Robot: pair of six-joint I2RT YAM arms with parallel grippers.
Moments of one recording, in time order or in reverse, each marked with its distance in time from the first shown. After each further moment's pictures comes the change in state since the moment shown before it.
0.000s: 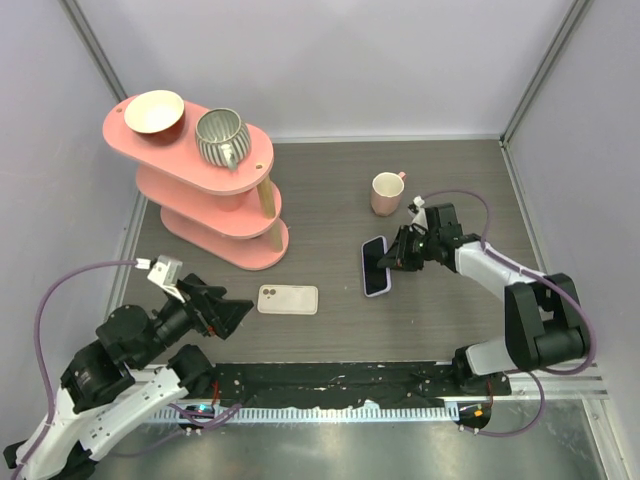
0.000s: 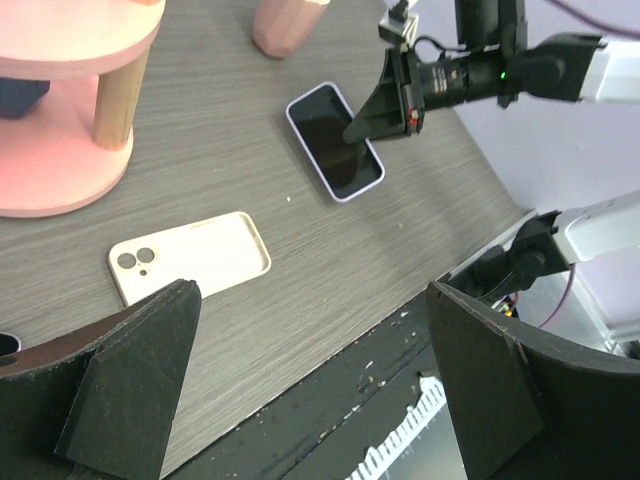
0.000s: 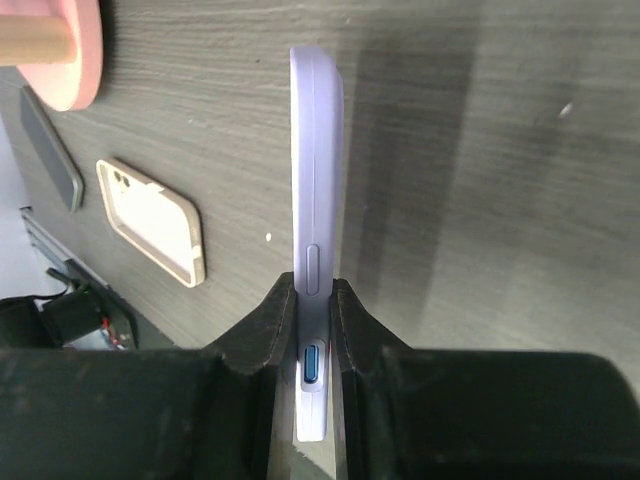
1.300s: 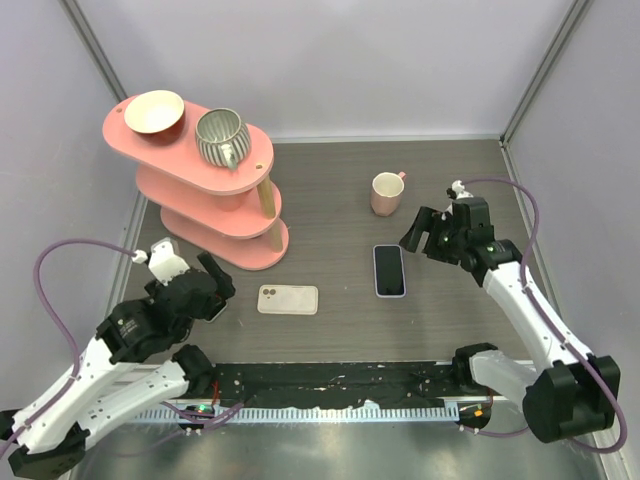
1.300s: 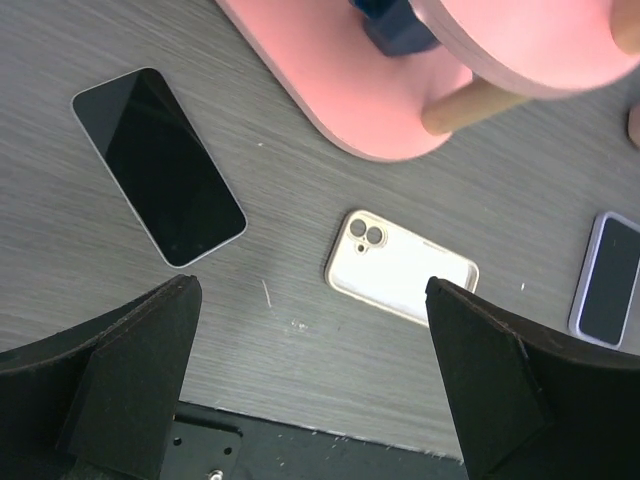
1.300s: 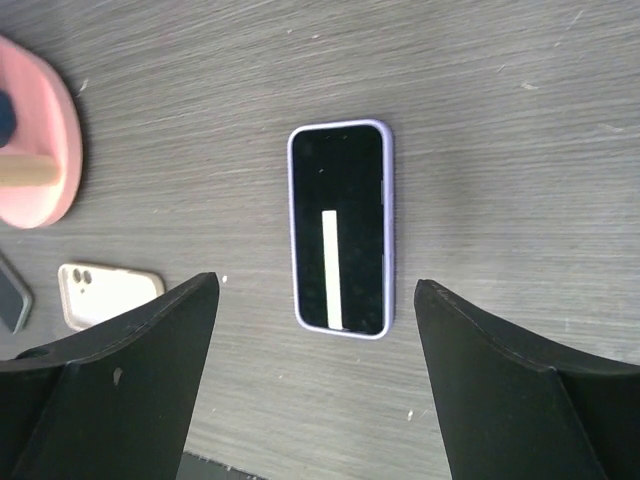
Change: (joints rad) left arm 0.013 0.424 0.108 -0.389 -0.557 -0.492; right arm -0.031 -0.306 0.129 -0.297 0.404 -0.046
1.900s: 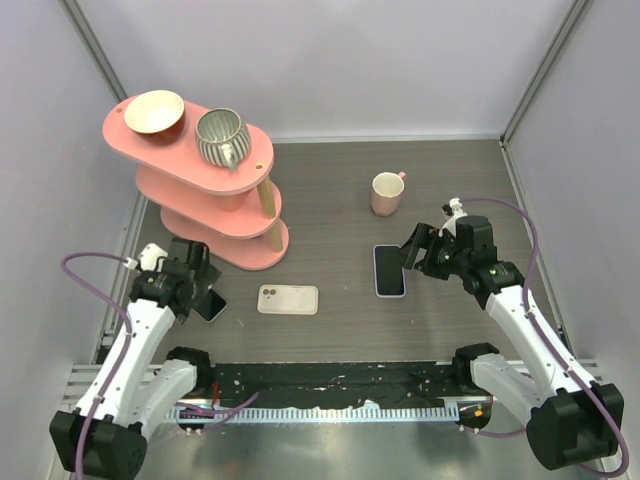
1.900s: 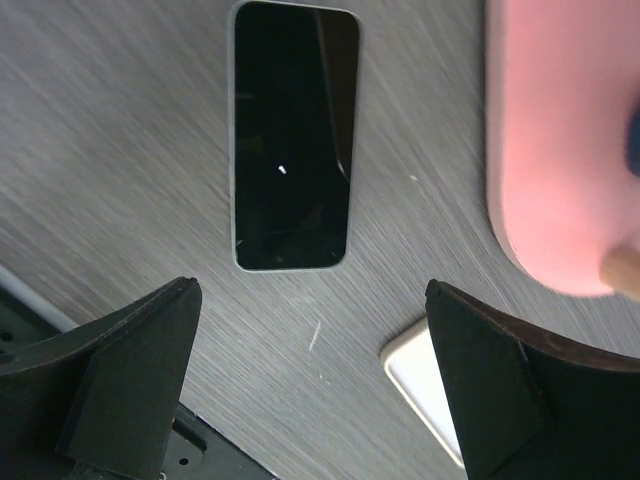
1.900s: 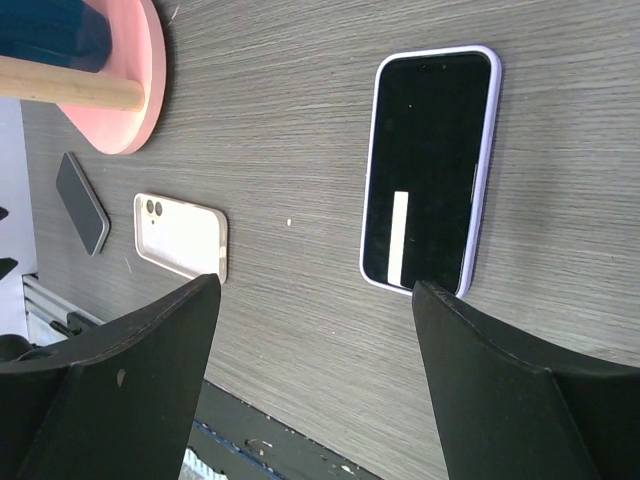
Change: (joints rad) left arm 0.619 0.255 -0.128 0.133 0.281 -0.036; right arm 0.000 -0.177 -0.166 0.066 -0.223 0.072
